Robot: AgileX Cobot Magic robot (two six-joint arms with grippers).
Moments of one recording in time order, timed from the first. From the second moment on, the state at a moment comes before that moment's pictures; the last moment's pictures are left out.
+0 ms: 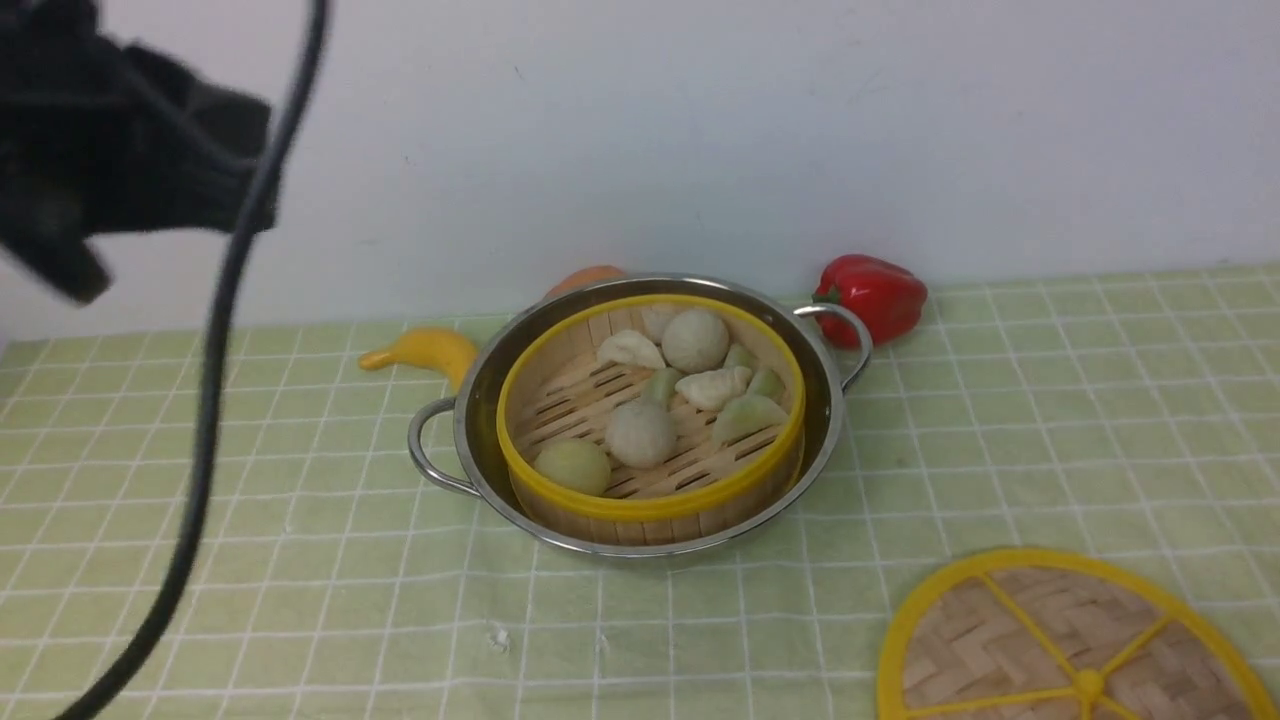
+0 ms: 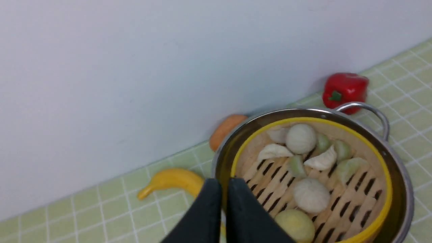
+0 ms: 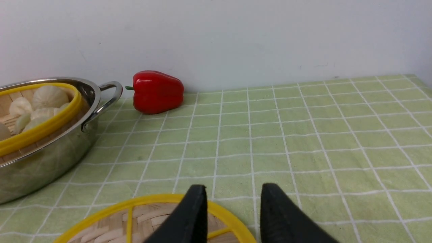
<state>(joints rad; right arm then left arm) 0.06 0.01 0.01 -0.15 0.34 0.37 -0.13 0.99 -1.09 -0.15 0.65 0.26</state>
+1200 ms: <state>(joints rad) 0.06 0.01 0.01 -0.15 0.34 0.37 0.26 0.00 0.01 -0.14 0.35 0.27</state>
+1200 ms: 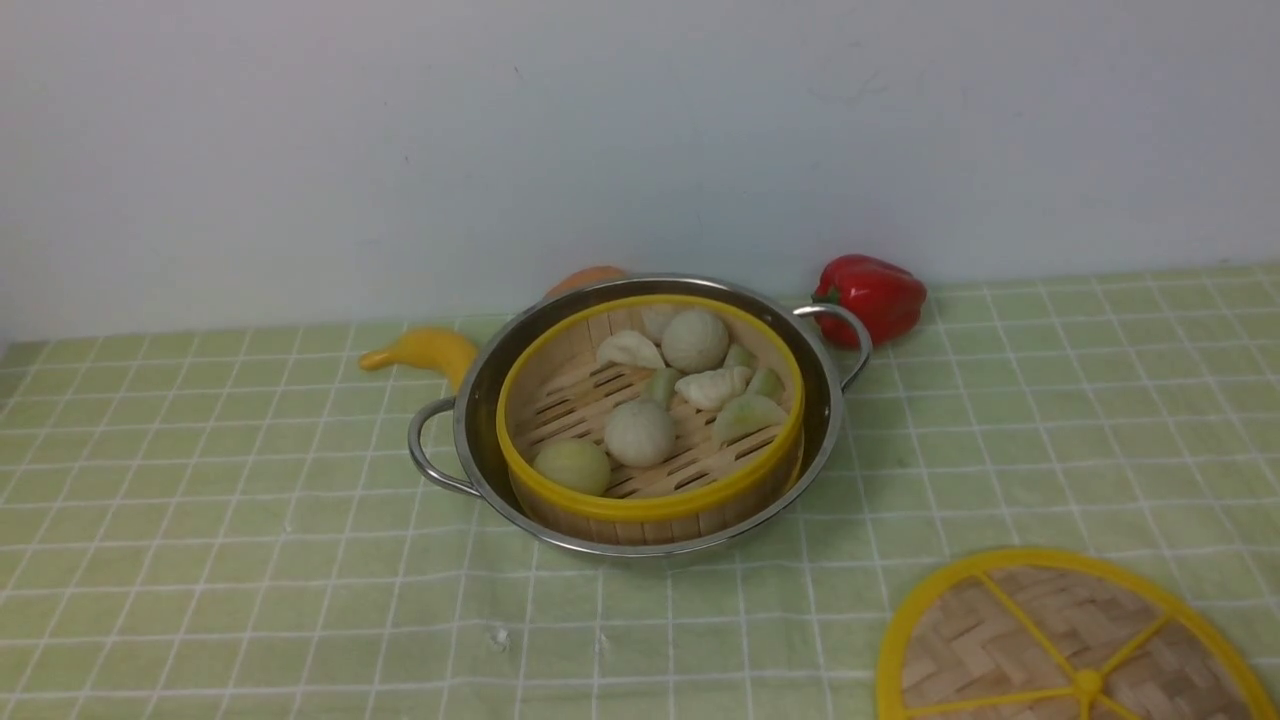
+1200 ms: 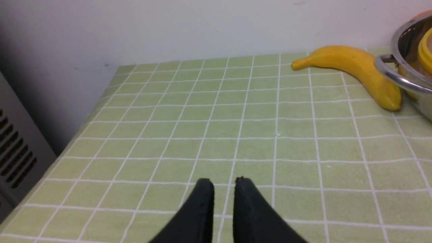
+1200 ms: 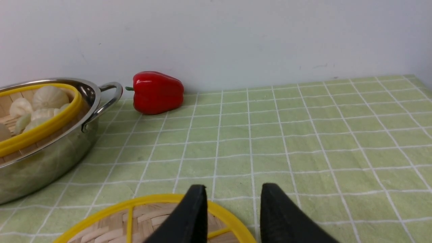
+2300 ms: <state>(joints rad) 0.06 0.01 0.01 -0.13 0.30 0.39 0.26 0.00 0.01 -0.14 0.34 0.27</state>
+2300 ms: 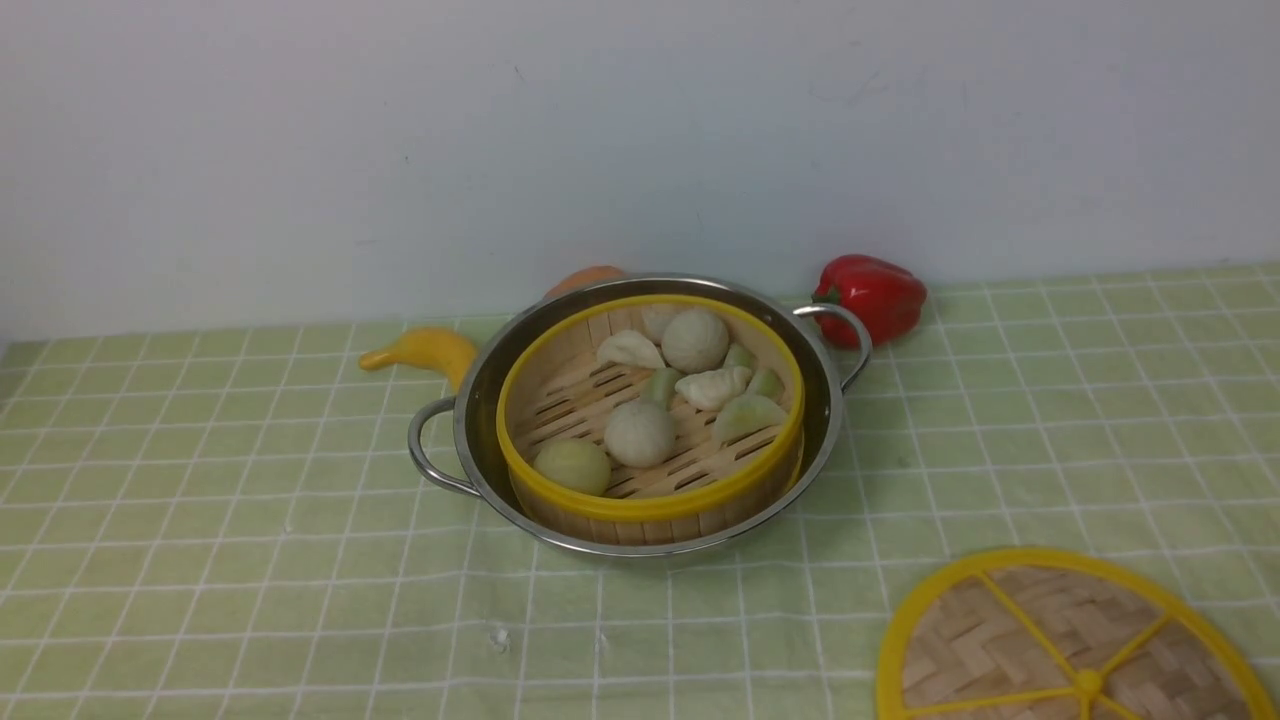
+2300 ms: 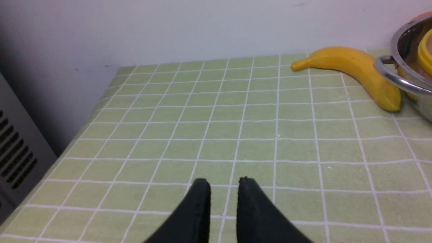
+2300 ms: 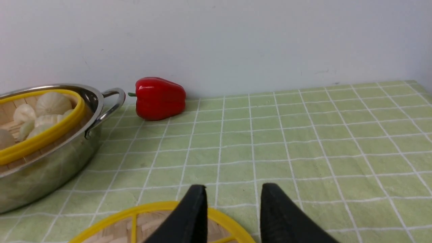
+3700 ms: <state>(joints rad) 0.06 0.46 -0.59 0.29 0.99 -0.17 0.21 0.00 0.01 -0.14 0.34 0.27</state>
